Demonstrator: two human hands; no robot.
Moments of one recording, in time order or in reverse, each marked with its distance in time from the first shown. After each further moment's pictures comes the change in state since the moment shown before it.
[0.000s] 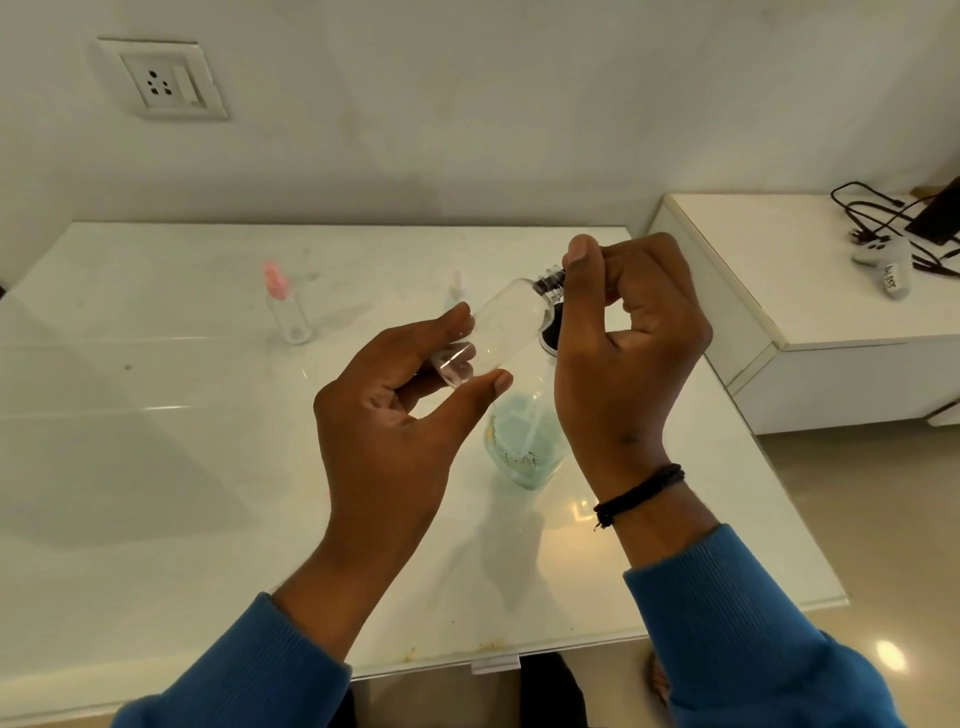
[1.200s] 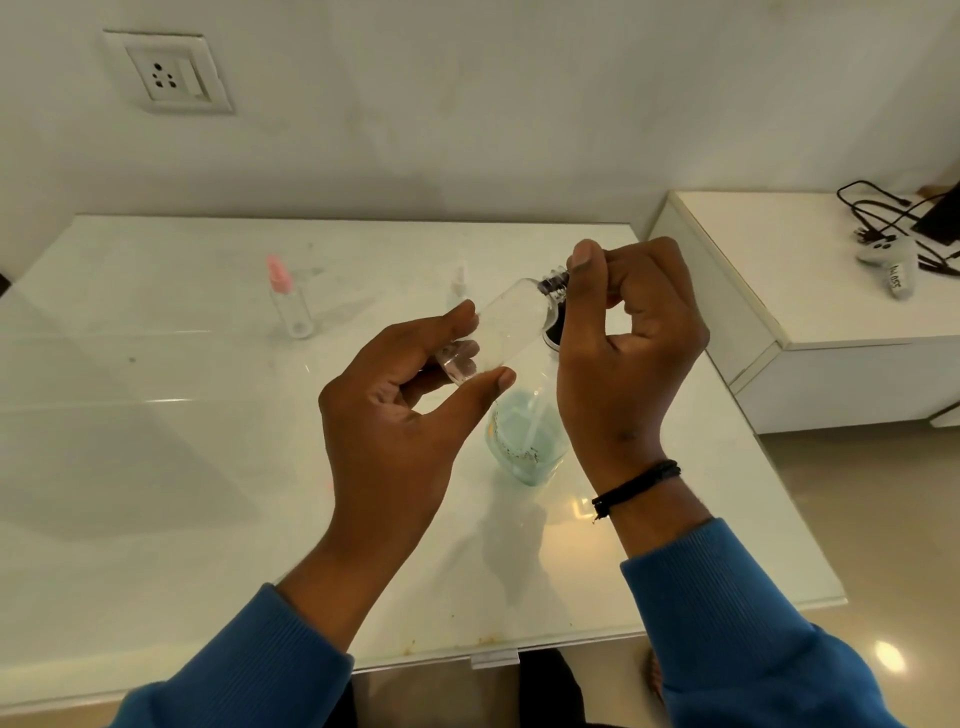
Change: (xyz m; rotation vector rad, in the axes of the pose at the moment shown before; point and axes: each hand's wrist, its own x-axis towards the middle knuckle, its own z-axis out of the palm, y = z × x) left_hand 0.000 0.001 0.000 0.021 -0.005 0.002; right_hand -0.002 0.003 0.001 -0.003 0.004 -0.002
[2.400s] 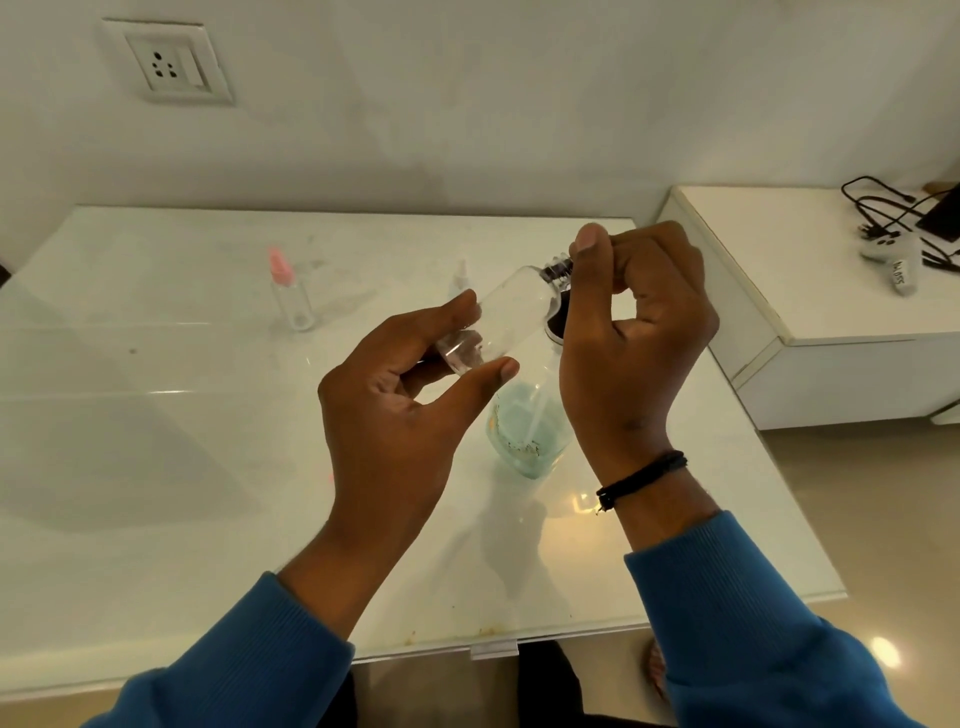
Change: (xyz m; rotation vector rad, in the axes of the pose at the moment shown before) left_hand 0.000 0.002 0.000 0.015 0.009 0.011; right_hand 0.002 -0.003 -0.001 -0.021 -0.006 0.000
